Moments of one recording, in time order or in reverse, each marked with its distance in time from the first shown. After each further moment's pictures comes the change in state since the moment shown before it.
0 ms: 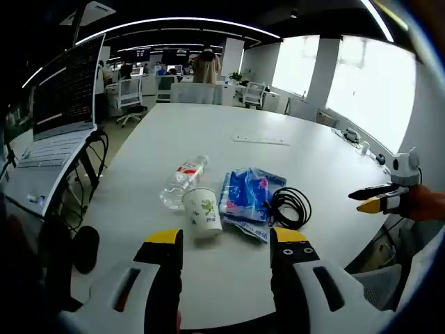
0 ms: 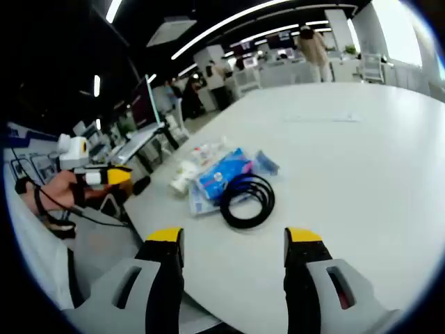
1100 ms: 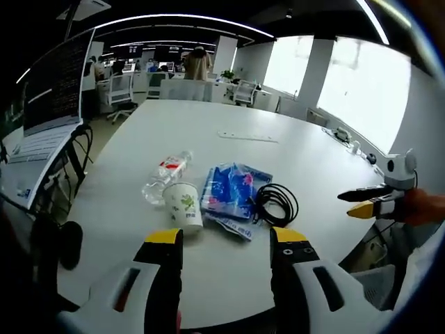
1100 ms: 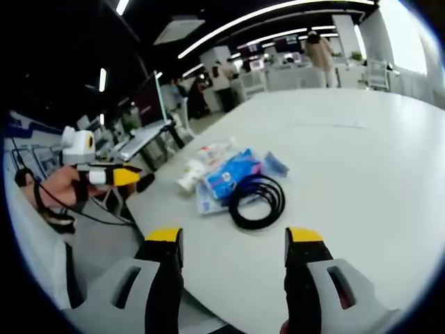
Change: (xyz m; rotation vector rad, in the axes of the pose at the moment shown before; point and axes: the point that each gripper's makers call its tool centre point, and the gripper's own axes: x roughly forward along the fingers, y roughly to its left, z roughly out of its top) left arm 0.009 -0.023 -0.011 0.002 0.022 -0.065; right arm -0.002 0.012 -0.012 -0.024 -0.005 0.009
